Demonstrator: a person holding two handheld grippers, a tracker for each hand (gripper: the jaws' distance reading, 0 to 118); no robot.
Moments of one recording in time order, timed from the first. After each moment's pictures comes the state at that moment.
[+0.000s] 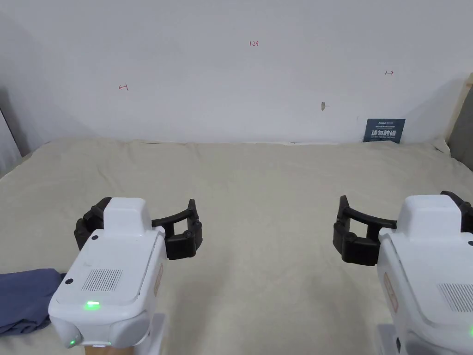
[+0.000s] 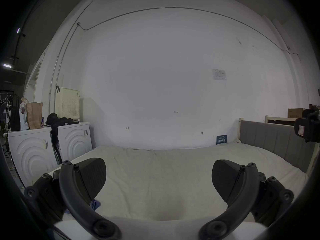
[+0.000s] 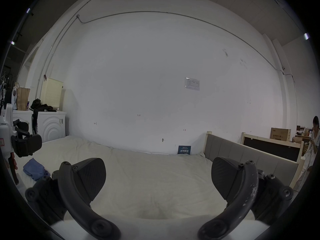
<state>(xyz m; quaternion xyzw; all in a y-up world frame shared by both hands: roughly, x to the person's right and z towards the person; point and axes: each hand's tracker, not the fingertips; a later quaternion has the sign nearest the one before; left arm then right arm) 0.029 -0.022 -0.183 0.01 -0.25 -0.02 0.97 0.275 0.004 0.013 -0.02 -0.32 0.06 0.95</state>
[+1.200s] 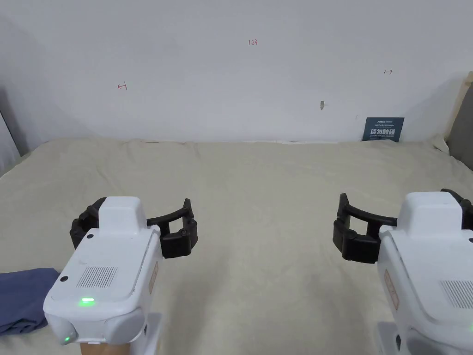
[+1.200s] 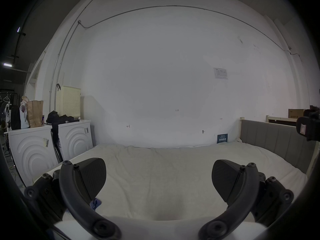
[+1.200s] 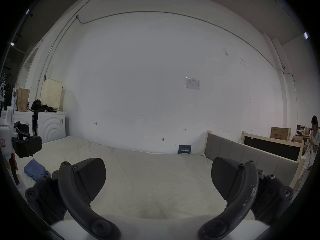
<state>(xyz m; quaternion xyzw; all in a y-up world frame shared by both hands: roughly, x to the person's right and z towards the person) 0.026 -0.022 -0.188 0.00 -0.25 -0.02 0.97 0.276 0.007 0.014 -0.02 -0.32 0.06 0.95</state>
